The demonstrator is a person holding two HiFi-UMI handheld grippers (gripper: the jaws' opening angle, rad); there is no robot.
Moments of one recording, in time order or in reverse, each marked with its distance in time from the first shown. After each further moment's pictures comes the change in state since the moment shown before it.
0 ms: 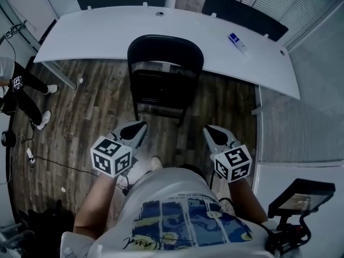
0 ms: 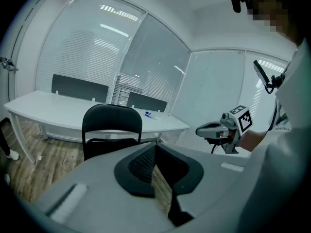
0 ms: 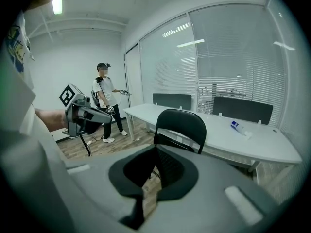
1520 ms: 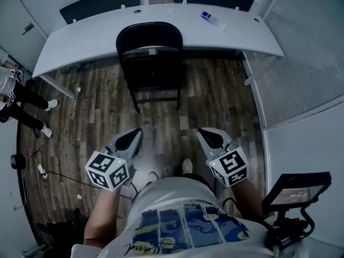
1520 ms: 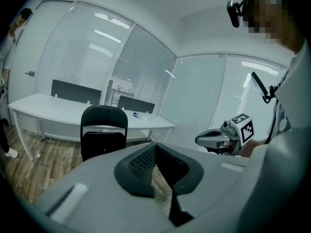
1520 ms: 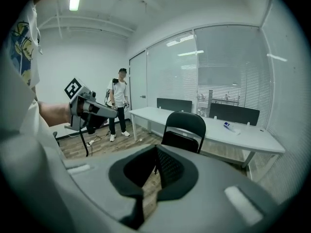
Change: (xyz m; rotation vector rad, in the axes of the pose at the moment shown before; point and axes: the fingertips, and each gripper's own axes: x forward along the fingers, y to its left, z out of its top) left arm -0.150 -0.116 -0.058 0.040 -0.042 -0.079; right arm -0.148 0.159 -0.059 -0.029 -0.058 -0.072
